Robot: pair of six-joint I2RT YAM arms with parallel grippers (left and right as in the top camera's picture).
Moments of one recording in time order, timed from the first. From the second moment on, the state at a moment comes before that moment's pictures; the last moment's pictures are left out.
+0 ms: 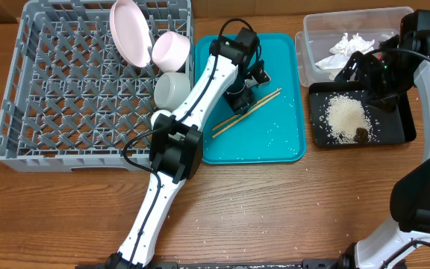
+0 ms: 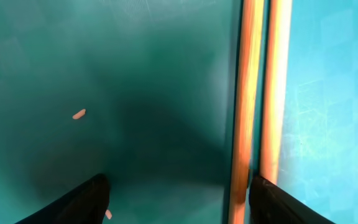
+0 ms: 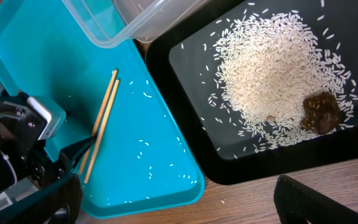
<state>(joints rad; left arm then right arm) -0.49 2.71 2.58 -1.35 0.10 0.53 -0.18 1.89 1.81 -1.28 -0.33 0.36</state>
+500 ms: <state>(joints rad) -0.49 2.69 2.57 -1.36 0.08 0.46 -0.18 1.89 1.81 -1.28 -0.33 0.36</state>
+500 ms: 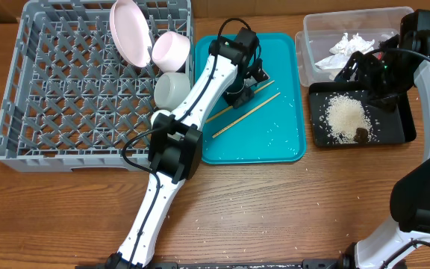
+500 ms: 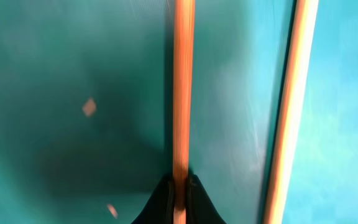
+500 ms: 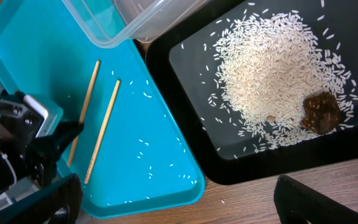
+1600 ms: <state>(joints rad) -0.15 1.91 2.07 -1.52 -0.21 -0.21 -0.18 1.89 1.81 -1.28 -0.33 0.36</state>
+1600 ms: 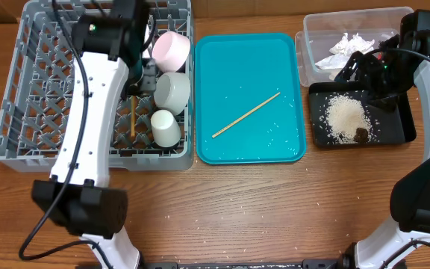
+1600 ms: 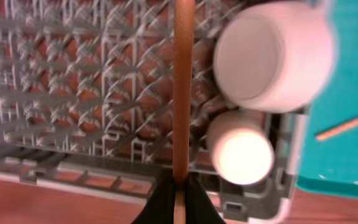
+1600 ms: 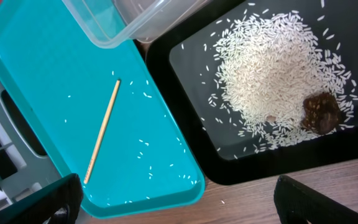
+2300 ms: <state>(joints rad) -0.04 1.92 1.63 -1.13 -0.19 -0.13 -0.18 1.89 1.81 -1.28 -0.33 0.36</state>
